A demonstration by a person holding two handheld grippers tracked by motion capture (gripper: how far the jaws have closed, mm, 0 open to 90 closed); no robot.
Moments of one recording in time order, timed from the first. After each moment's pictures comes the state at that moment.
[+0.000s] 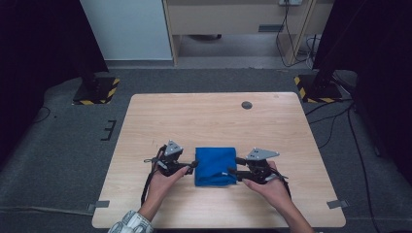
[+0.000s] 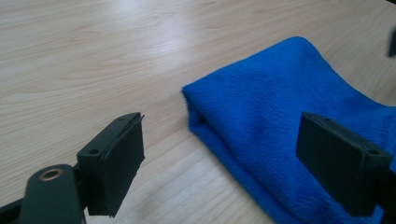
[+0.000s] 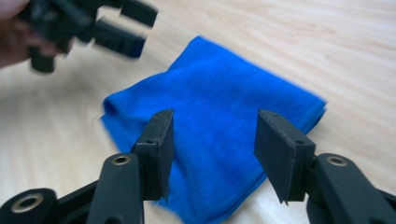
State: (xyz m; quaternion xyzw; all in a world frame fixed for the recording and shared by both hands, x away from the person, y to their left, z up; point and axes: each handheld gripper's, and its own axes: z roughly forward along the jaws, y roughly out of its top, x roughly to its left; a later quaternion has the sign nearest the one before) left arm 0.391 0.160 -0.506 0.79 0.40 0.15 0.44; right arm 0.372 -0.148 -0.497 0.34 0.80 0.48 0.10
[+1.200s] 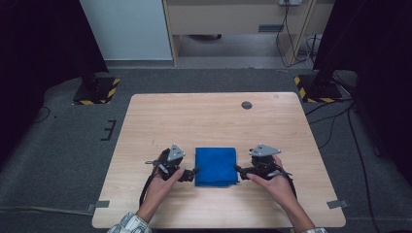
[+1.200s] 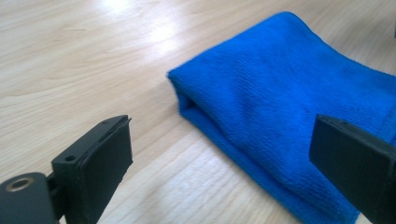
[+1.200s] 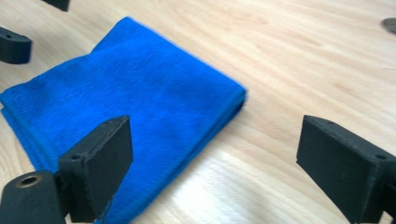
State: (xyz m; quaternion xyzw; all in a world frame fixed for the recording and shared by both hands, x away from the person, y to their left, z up) left arm 0.384 0.167 -0.507 0.81 0.37 0.16 0.42; right arm 0.388 -0.166 -0.504 0.36 0.81 0.43 0.18
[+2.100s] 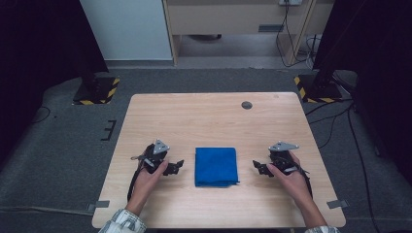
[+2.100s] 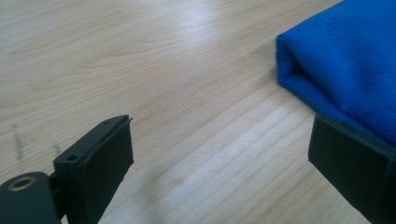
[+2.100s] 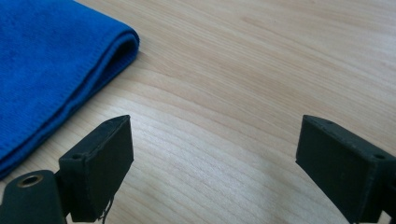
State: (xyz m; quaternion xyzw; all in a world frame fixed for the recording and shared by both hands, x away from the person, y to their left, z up) left arm 0.405 0.214 -0.516 0.81 0.41 0.19 0.38; right arm 0.408 -0.226 -0.524 0.44 0.80 0.37 0.18
